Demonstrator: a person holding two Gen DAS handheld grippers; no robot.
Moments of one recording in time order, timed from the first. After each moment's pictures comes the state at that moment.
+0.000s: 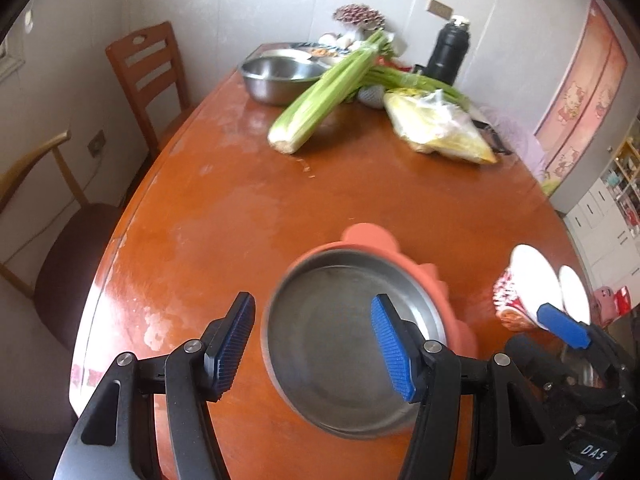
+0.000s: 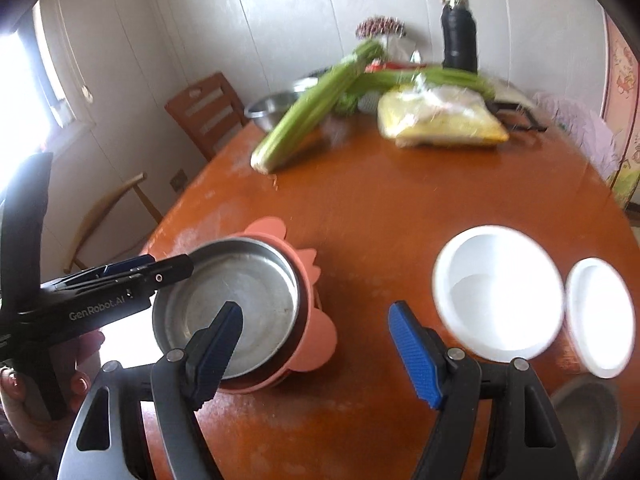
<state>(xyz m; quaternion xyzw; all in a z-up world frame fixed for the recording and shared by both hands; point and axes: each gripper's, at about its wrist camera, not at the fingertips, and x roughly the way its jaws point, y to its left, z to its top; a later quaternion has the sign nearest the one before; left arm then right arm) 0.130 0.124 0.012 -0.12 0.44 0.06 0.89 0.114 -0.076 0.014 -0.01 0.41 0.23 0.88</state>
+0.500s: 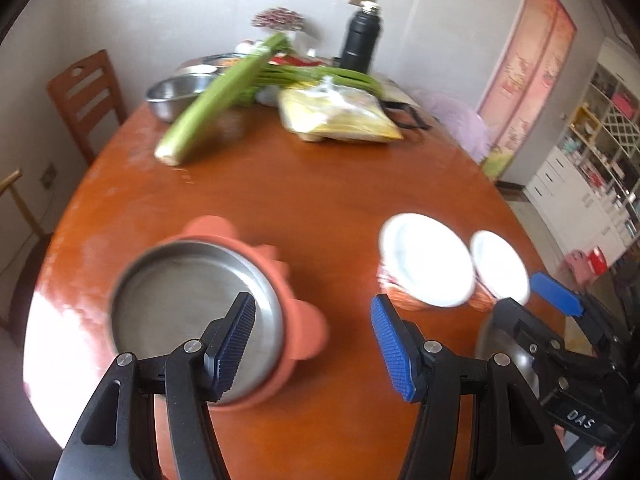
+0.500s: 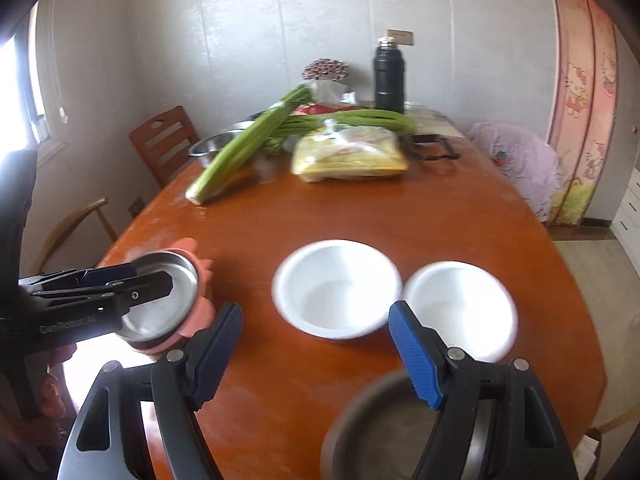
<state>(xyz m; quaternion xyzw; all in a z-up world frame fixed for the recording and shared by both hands) 0.125 0.007 0.033 -0.09 0.43 -0.03 0.90 0.088 -0.182 0.039 -0.03 0.35 0.15 0.92</state>
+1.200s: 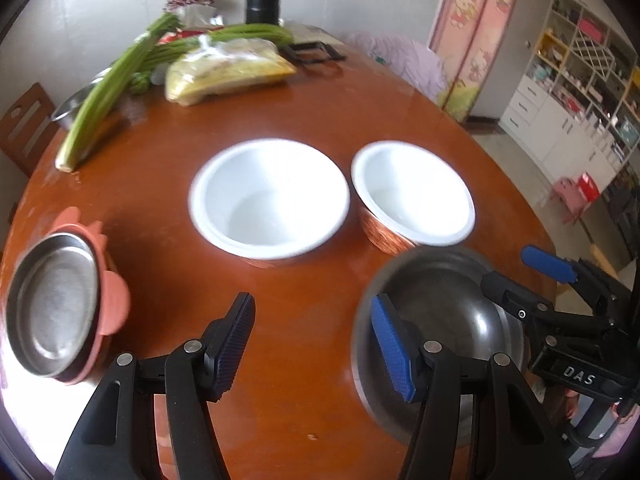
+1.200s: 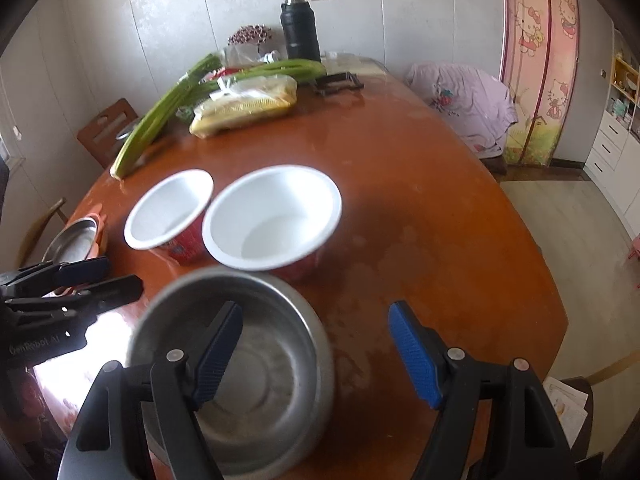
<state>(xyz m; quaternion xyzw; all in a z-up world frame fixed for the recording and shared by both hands) 0.129 -0.140 -0.006 -0.01 0.49 -0.10 0.87 0.085 -0.327 -0.013 0.01 0.43 0.10 0.90</state>
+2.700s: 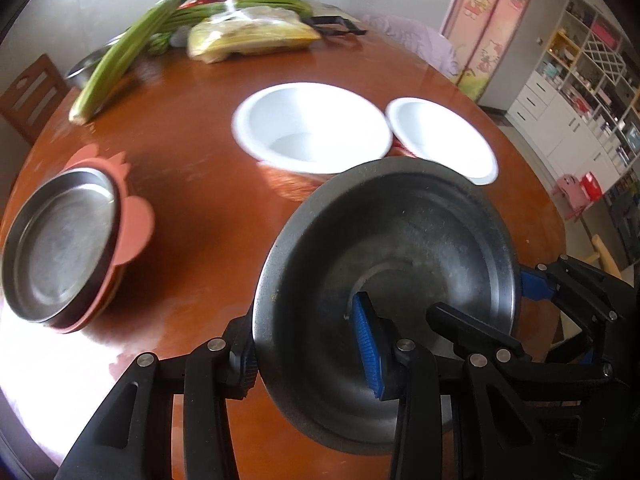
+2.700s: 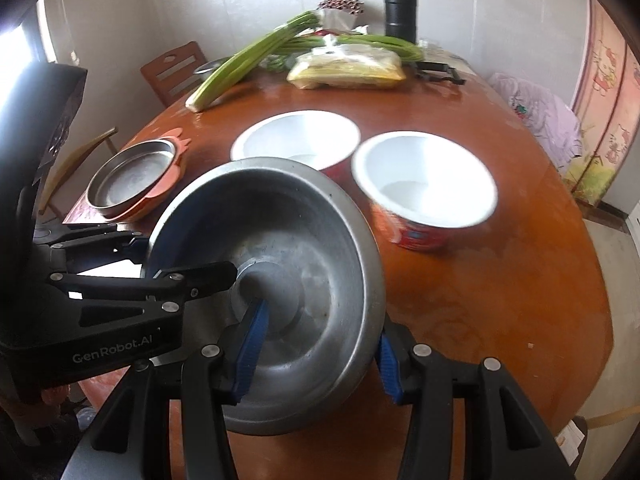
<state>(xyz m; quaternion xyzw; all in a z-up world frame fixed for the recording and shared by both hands) 0.100 -0.098 -0.026 -0.03 0.52 -0.08 0.85 0.058 -0.232 -0.027 -0.07 0.45 0.20 0.87</state>
